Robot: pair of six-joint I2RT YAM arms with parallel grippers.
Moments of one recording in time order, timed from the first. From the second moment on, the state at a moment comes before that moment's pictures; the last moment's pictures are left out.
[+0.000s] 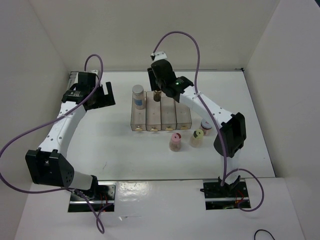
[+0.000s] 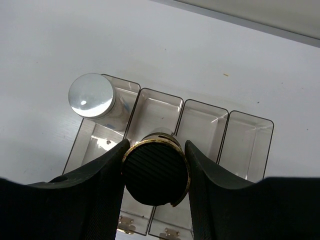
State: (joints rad) left arm -0.08 1.40 1.35 -0.76 -0.02 -0.29; right arm 0.70 1.91 1.88 -0.49 0.37 0.20
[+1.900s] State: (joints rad) left arm -0.08 1.43 1.32 -0.74 -0.02 -0.29; right arm 0.70 2.07 1.81 -0.37 0.30 0.24
